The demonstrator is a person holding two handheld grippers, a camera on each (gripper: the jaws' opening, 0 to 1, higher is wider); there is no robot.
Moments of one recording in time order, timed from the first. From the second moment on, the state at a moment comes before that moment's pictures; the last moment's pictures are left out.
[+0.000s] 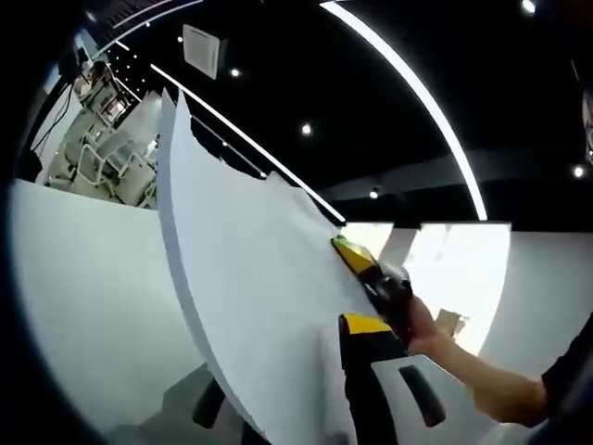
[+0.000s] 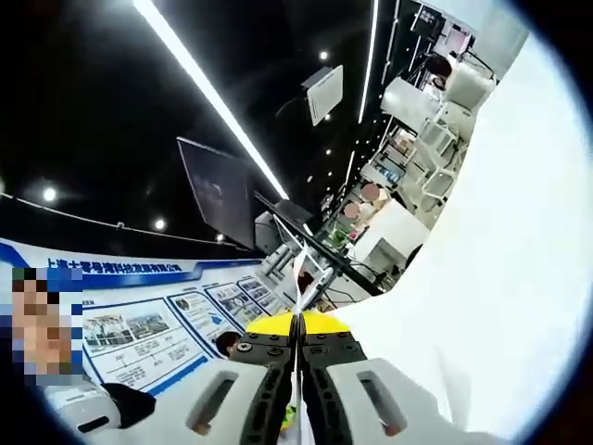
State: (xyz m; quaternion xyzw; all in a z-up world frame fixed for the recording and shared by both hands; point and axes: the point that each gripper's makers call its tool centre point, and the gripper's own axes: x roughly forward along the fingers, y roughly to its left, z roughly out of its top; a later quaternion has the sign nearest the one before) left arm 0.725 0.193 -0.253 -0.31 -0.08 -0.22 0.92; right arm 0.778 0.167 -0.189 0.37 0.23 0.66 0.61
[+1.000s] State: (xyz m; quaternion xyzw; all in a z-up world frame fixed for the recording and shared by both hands) left arm 0.726 0.195 -0.255 -0.29 -0.08 -0.21 0.93; right arm 0.776 0.172 -0.194 0.36 0.24 0.66 0.61
